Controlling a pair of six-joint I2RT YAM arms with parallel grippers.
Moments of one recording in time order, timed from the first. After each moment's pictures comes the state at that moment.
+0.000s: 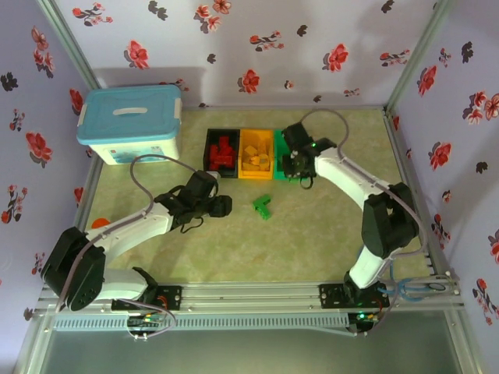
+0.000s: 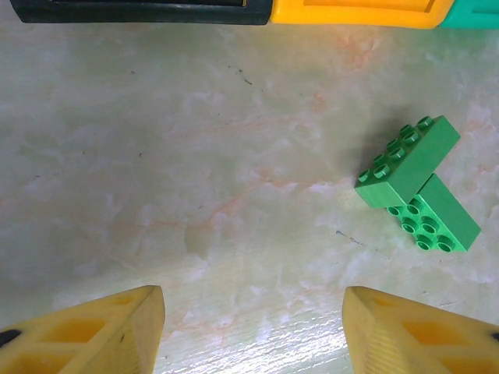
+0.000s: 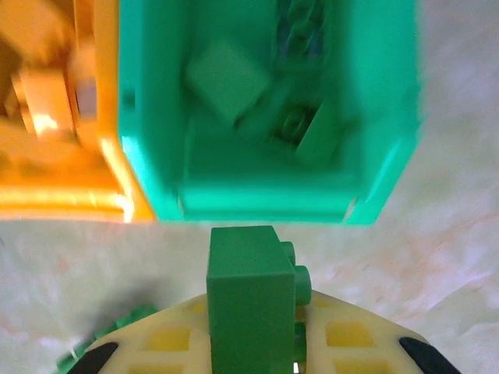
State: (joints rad) left arm -0.72 1.31 0.76 -0.35 -0.05 -0.54; right arm 0.47 1.71 1.39 -0.80 0.12 0.47
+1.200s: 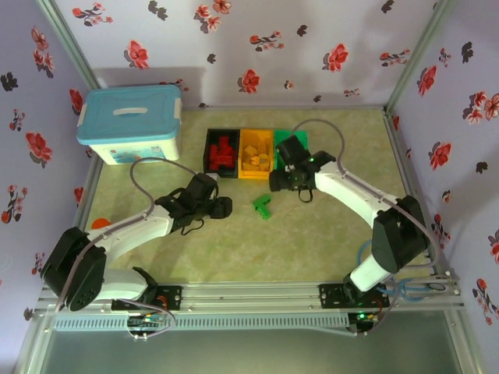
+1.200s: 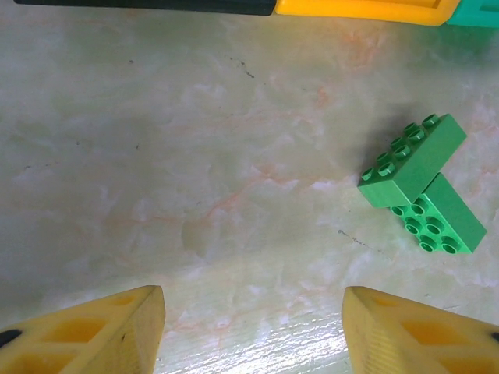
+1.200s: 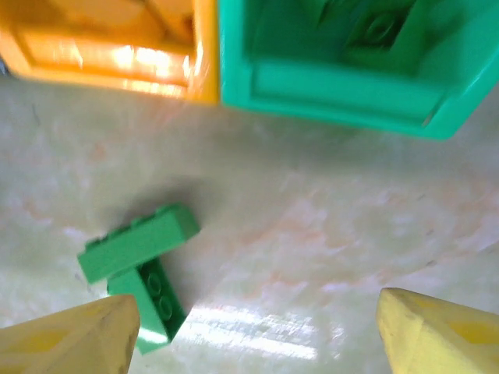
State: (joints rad) left arm -0.74 1.32 0.73 -0.31 -0.06 -0.57; right arm 0.63 1.57 1.17 -0.76 0.09 0.47
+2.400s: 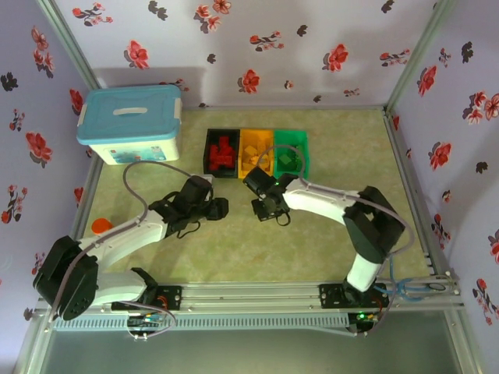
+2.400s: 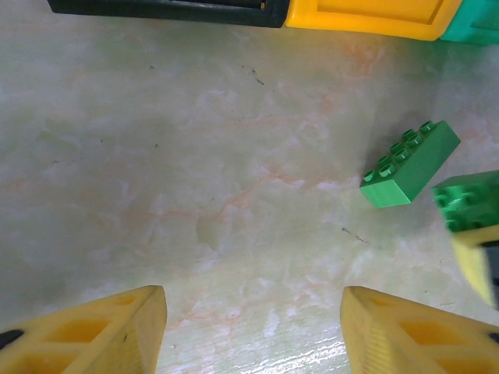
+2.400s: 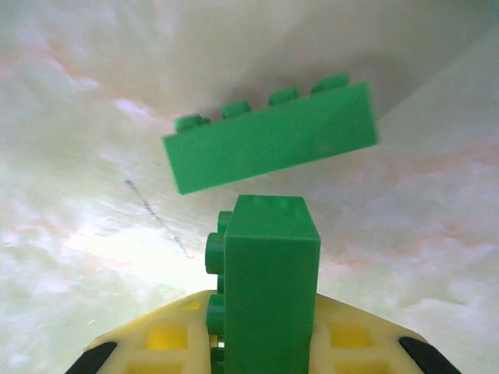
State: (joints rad) left arm -0.72 1.23 0.68 -0.30 -0.07 -0.58; right arm 0.85 1.70 1.15 -0.73 0.09 0.51
